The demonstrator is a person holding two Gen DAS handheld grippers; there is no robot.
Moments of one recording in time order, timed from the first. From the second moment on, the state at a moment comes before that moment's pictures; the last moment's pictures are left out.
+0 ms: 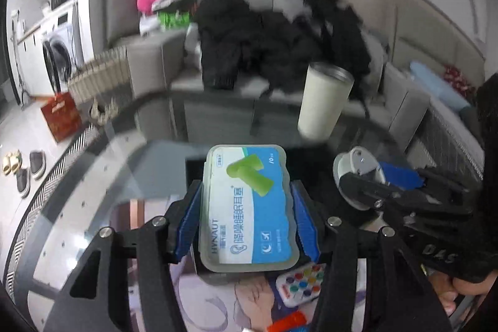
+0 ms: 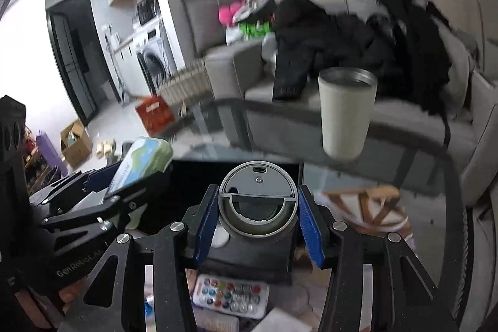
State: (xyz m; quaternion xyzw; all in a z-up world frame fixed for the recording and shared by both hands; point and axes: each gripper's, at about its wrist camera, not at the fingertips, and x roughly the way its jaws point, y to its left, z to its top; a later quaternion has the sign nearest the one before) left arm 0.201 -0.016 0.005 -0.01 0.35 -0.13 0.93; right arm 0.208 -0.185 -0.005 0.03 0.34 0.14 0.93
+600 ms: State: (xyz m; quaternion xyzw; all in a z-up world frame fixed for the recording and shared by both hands) left arm 0.201 -0.013 -0.016 -0.02 0.44 -0.13 0.89; right arm 0.219 -0.168 -0.032 0.00 0.43 0.17 0.88
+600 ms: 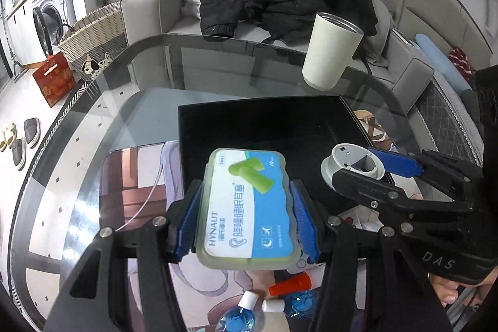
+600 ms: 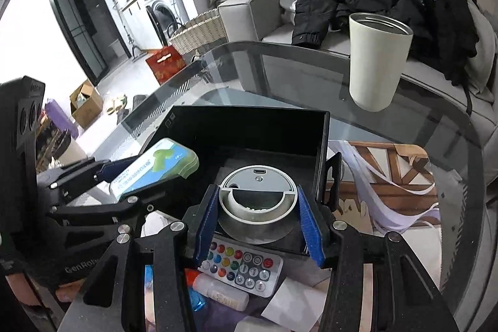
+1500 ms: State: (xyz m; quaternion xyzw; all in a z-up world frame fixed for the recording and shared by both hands) left arm 0.200 -0.005 -0.006 -0.04 0.43 -0.13 0.89; right arm 0.217 -0.168 -0.030 0.00 0.43 0.18 0.88
